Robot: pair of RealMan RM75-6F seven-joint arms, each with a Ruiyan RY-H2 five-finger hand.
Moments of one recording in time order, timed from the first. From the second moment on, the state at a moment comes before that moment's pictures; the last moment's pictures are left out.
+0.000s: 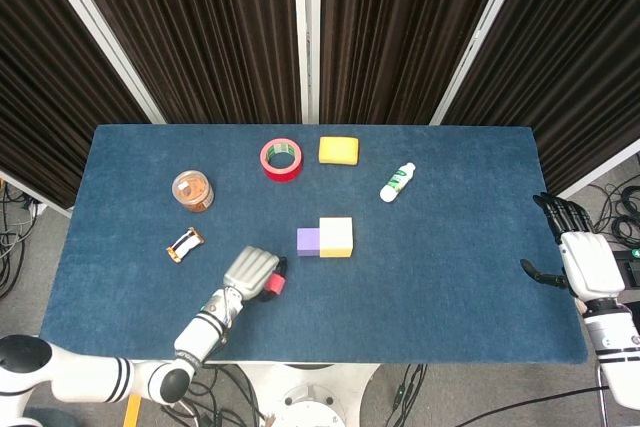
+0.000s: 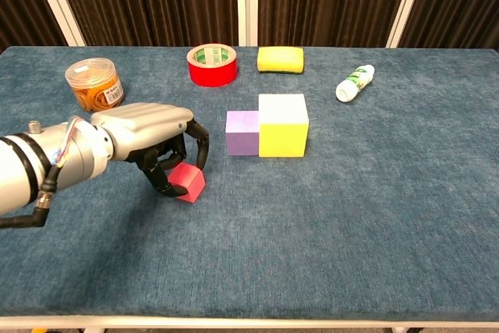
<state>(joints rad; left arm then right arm) -0.81 -1.69 -0.07 -1.60 0.88 1.01 0.56 0.26 -1.01 0.12 -1.63 -1.41 1.26 0.19</state>
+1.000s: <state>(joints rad) -1.01 -1.77 -0.31 -1.43 0.35 1.01 0.75 0.25 -0.99 0.13 -1.64 -1.40 1.28 0.20</state>
